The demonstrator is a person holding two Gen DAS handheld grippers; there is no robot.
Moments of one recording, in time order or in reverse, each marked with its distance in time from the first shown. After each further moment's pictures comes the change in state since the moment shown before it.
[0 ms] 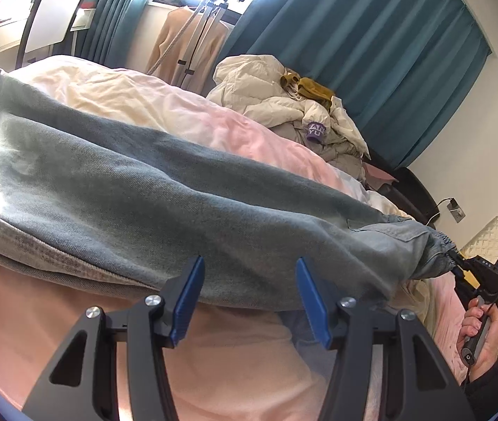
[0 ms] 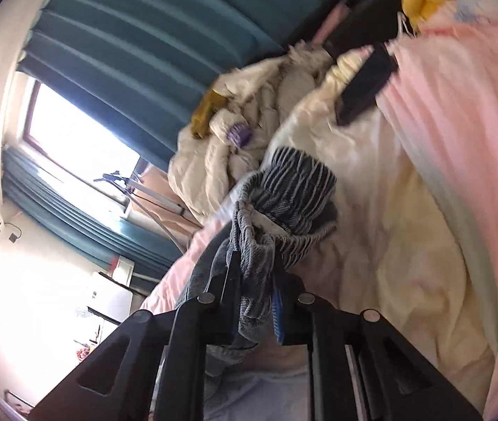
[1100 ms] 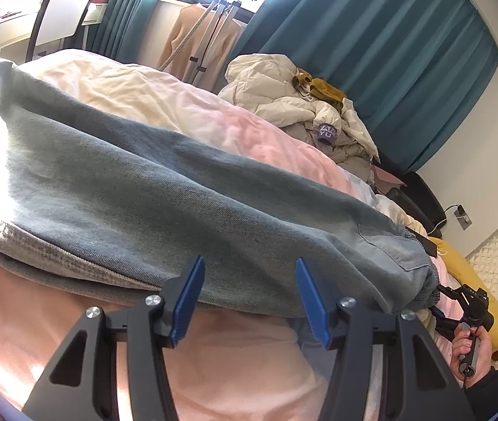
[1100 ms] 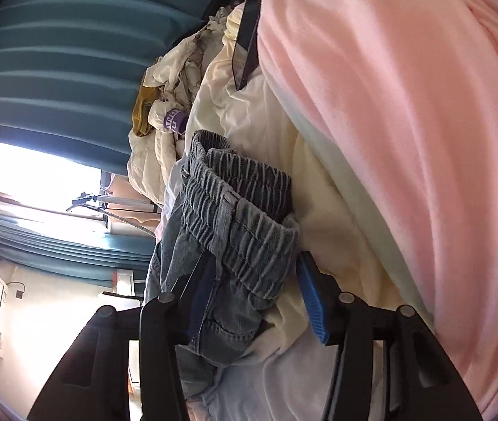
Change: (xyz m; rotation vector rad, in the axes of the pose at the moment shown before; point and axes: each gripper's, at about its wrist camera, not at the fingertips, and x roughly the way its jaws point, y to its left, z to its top) left arm 0.002 0.006 0.004 -0.036 0.012 0.039; right arm 0.013 -0.100 -0.003 0.311 0.216 -0.072
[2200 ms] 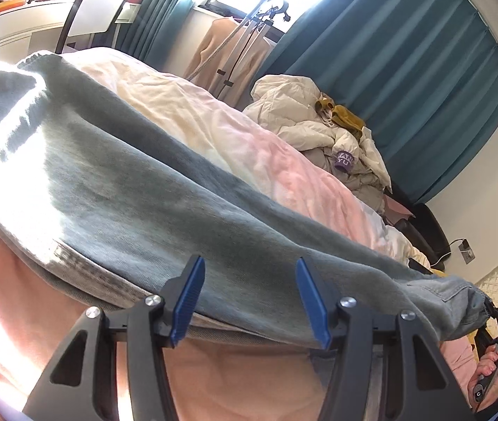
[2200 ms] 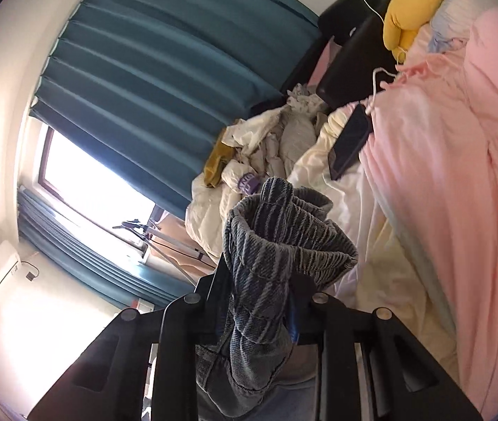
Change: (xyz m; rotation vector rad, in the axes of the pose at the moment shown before) left arm -0.023 0.025 0.008 -0.106 -0.070 0.039; right arm -0.117 0.083 -0.027 -0.206 -0.343 0.155
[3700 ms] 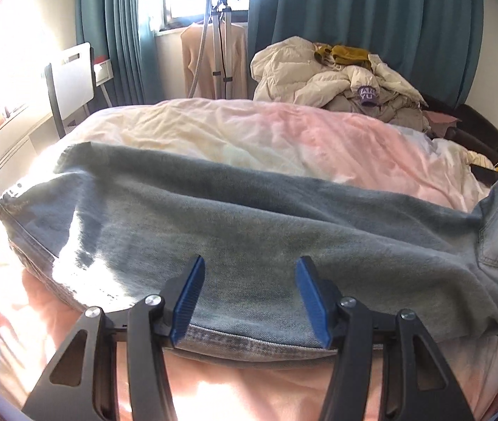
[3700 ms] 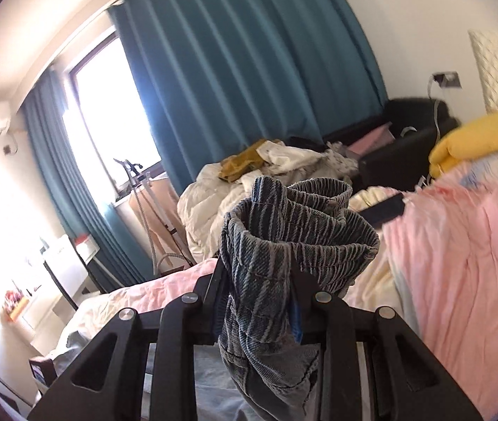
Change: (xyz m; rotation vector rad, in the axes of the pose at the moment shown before) left arm -0.011 -0.039 -0.011 0.415 0.036 0.312; right arm -0.034 0.161 -0.103 -0.617 -0.060 -0.103
